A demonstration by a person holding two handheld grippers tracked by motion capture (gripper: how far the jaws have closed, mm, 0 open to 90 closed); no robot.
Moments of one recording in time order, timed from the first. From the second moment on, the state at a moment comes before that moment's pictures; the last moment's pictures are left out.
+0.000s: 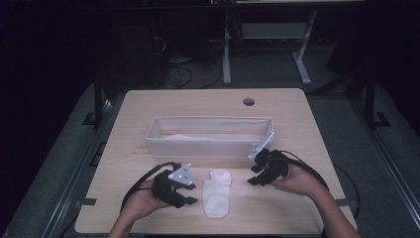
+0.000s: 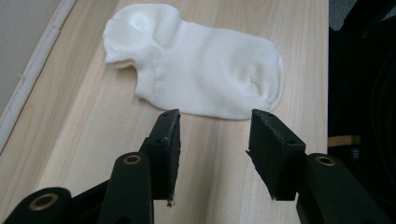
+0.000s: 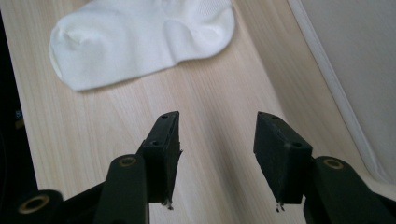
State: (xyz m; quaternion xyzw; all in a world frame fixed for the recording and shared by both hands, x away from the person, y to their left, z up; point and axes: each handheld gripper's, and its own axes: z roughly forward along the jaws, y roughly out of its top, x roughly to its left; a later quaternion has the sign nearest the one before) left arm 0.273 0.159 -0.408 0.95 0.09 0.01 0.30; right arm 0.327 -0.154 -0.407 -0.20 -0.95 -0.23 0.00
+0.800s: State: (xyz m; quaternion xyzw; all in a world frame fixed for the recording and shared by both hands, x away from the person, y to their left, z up) left arm 0.273 0.160 -0.410 0.95 0.09 0.01 0.29; right arm 0.317 -0.229 -0.402 -0.26 -0.95 -0.19 -0.03
